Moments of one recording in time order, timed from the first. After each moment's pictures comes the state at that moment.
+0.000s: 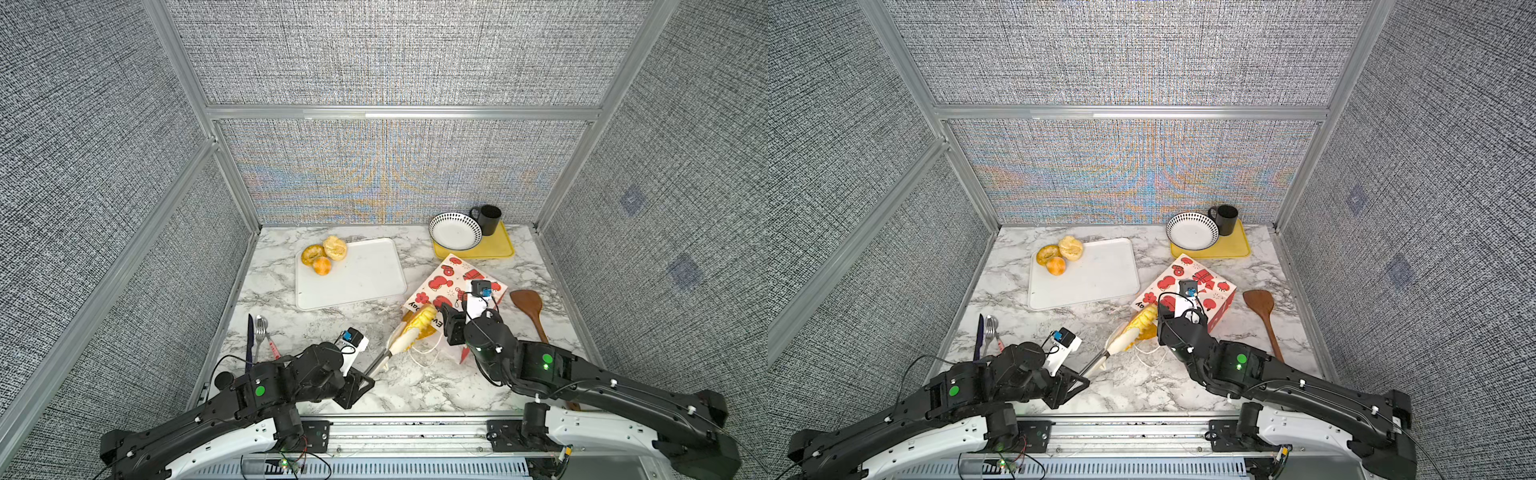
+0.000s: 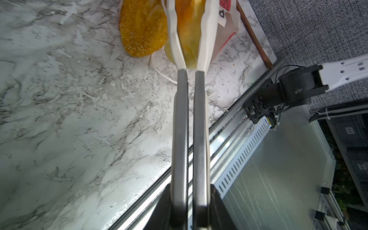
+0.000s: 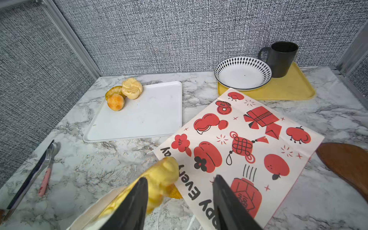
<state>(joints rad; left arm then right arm) -1.16 0.58 0.70 -0.83 0.14 -0.65 1.16 0.97 0.90 -0.49 0.80 0.60</state>
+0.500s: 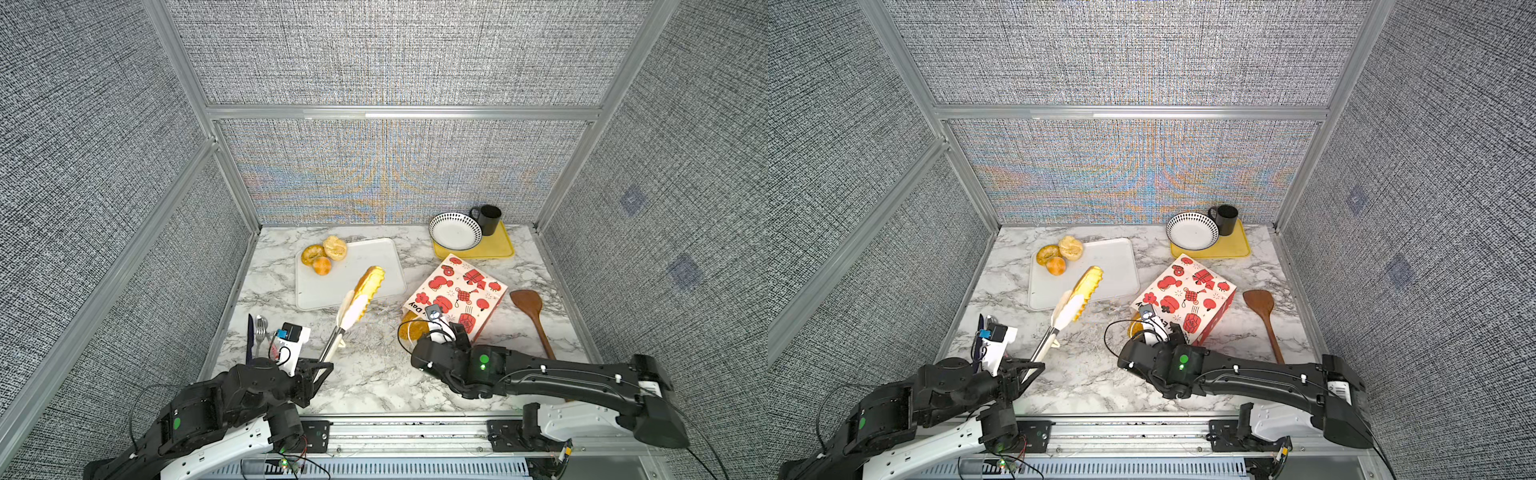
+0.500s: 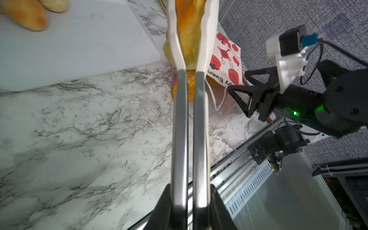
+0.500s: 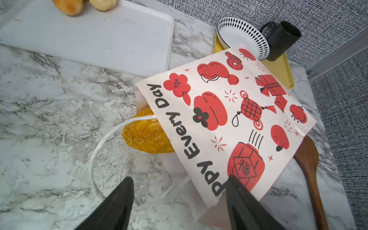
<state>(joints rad) -1.16 0.30 0.86 -1.16 -0.25 -0.76 1.29 1.30 0.93 -0.72 0.89 0.66</state>
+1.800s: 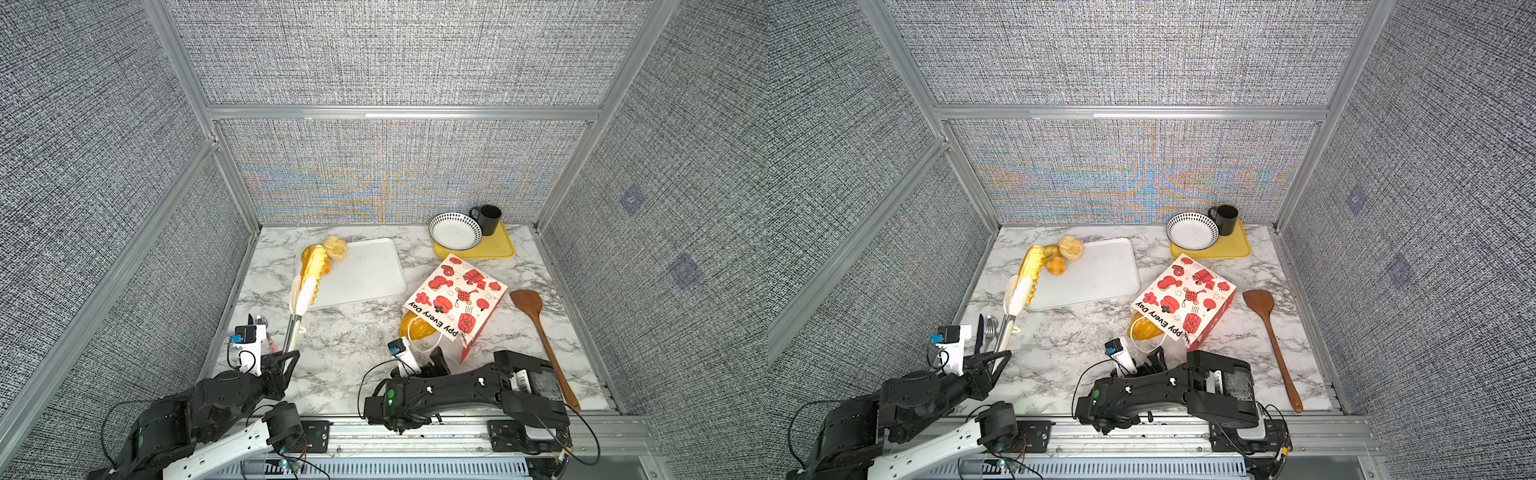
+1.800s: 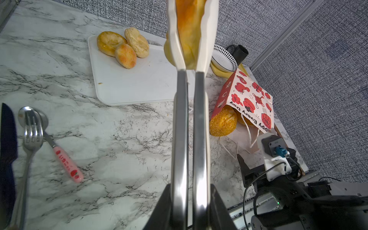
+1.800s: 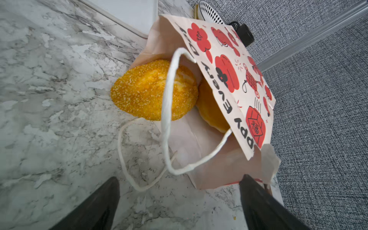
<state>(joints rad) -1.16 0.18 0.92 -1.28 -0.50 -0.82 1.51 1.91 1.23 -1.23 1.05 1.24</state>
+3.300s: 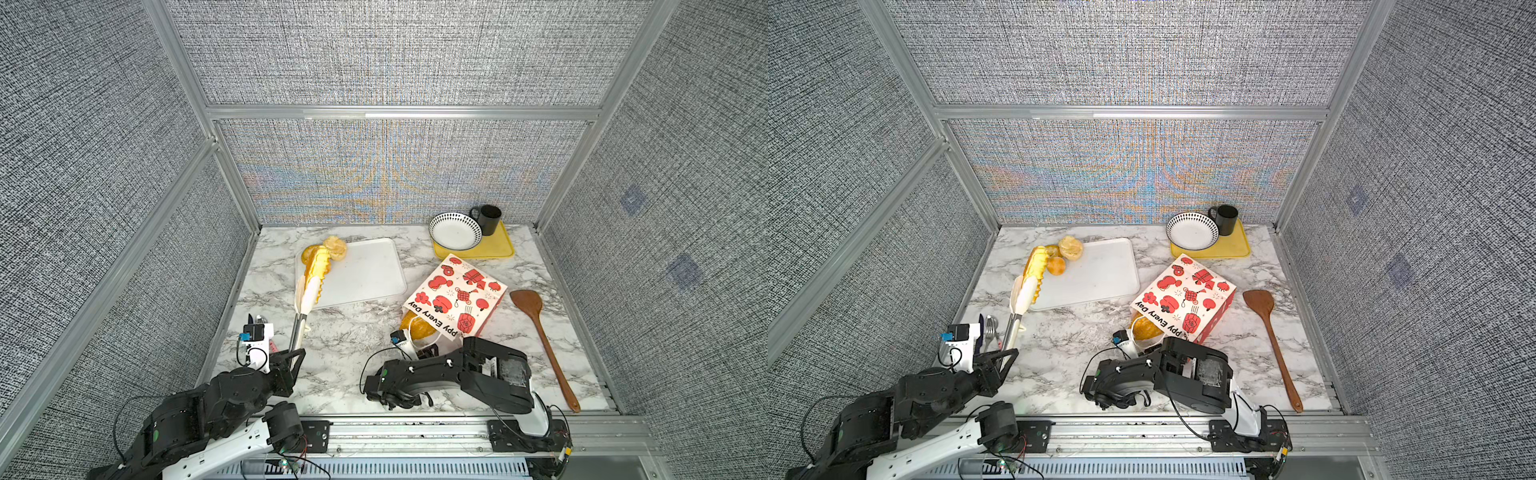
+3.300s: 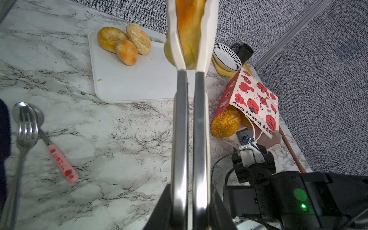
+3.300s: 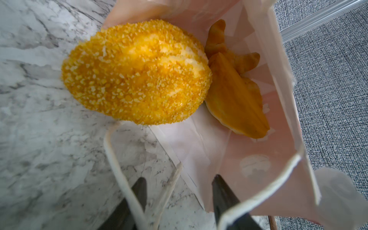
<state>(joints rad) -1.16 0.20 0.86 -1.23 -0.52 -0.84 1.34 2.09 1.24 -1.16 1.04 1.16</state>
